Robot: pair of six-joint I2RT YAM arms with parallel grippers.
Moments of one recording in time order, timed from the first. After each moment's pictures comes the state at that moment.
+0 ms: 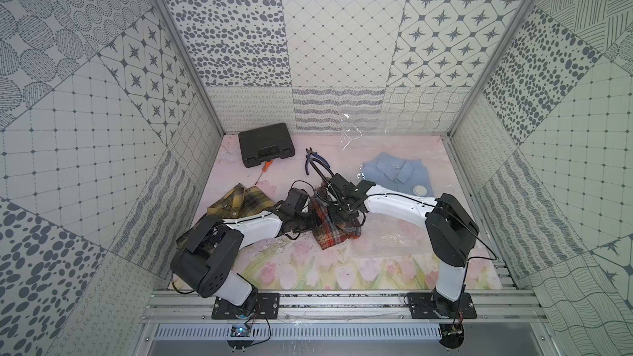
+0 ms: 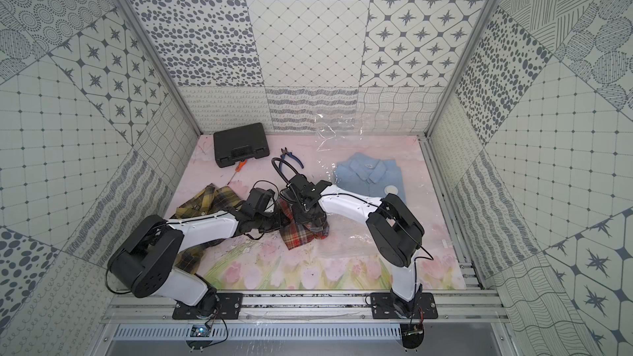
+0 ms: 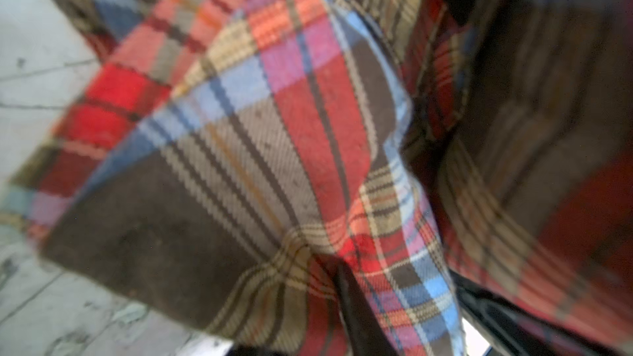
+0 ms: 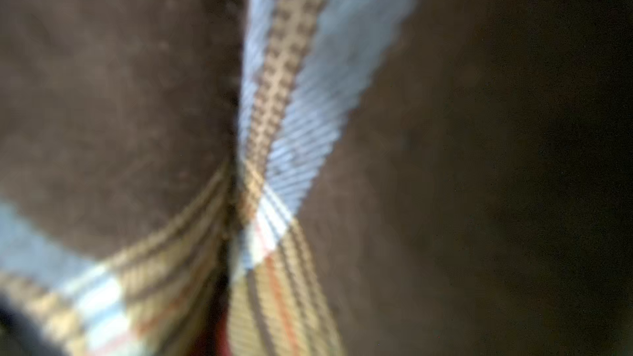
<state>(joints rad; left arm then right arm) -0.56 1.51 0.64 -0.09 0.30 -0.73 0.86 1.88 1.36 -0.67 -0.09 0.52</state>
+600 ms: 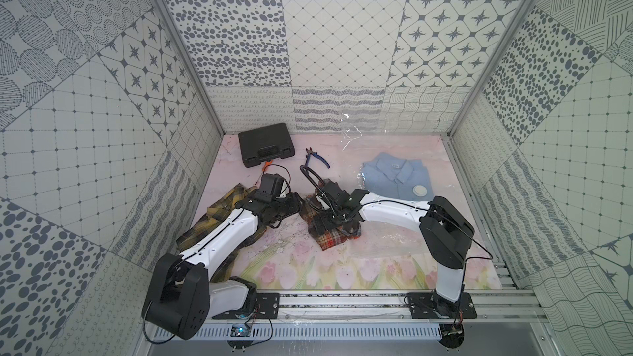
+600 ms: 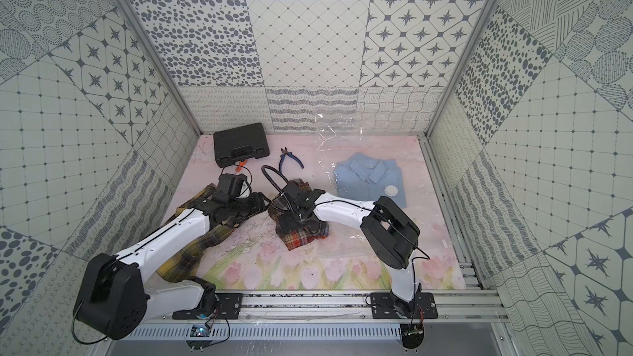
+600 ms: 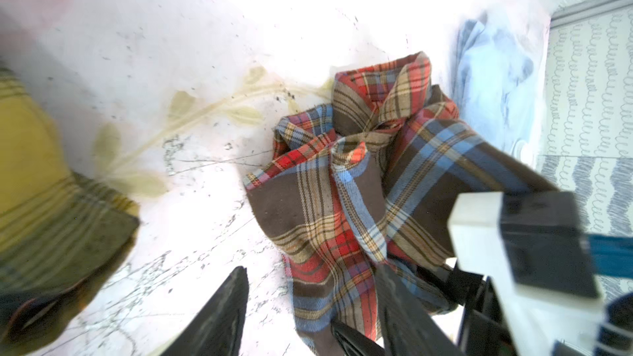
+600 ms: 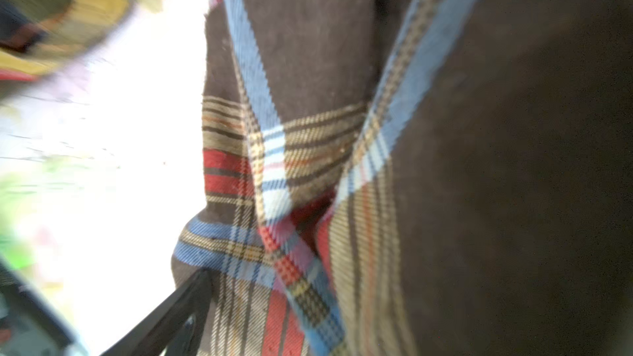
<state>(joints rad) -0.34 1.22 0.77 -0.45 0.24 -0.67 0.97 1.93 1.35 -0.60 -0.01 0.44</state>
